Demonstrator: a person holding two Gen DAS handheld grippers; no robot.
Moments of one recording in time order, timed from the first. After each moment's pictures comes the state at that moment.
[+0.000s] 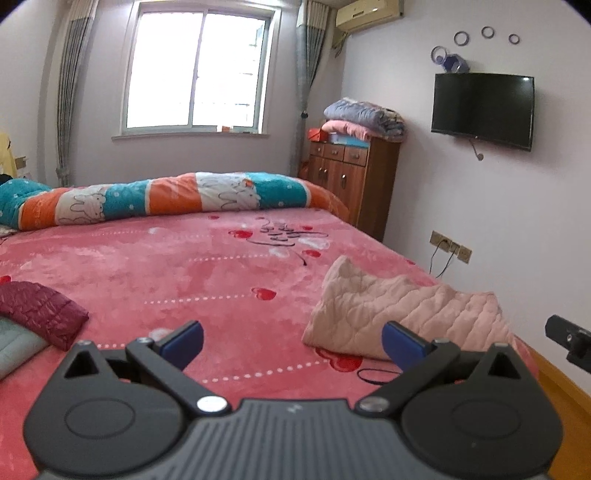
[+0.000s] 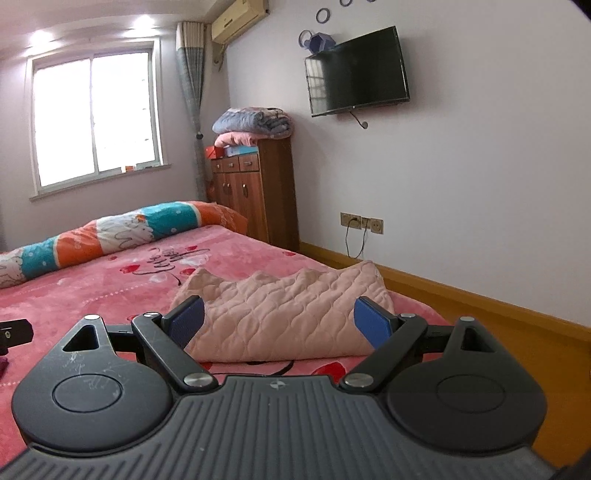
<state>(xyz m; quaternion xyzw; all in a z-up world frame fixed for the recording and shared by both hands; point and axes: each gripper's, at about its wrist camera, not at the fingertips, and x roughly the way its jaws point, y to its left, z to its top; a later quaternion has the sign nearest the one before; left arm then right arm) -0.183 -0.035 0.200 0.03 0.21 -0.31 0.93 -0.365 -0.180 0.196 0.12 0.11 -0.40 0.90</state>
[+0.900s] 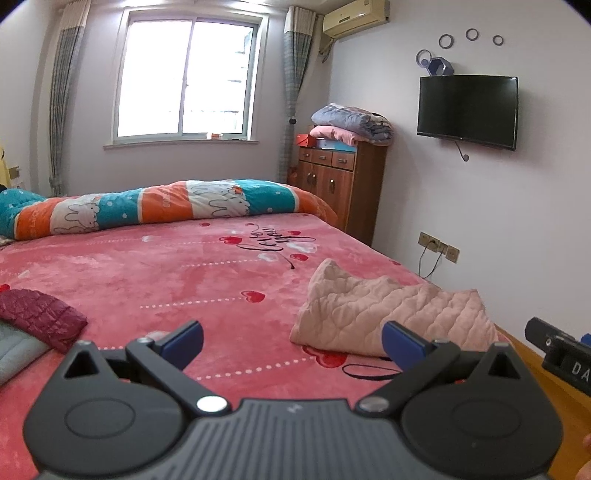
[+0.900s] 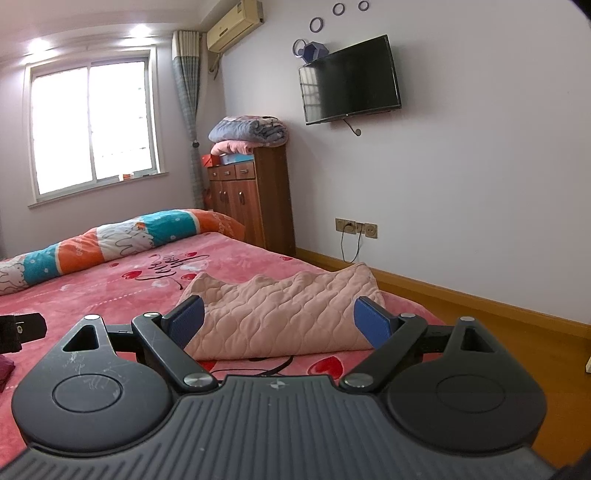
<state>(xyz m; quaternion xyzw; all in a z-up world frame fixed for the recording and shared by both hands) -0.212 -0.030 0.209 0.04 0.20 -0.32 0.93 -0.367 -0.180 0.191 0.12 0.09 -0.41 0.90</state>
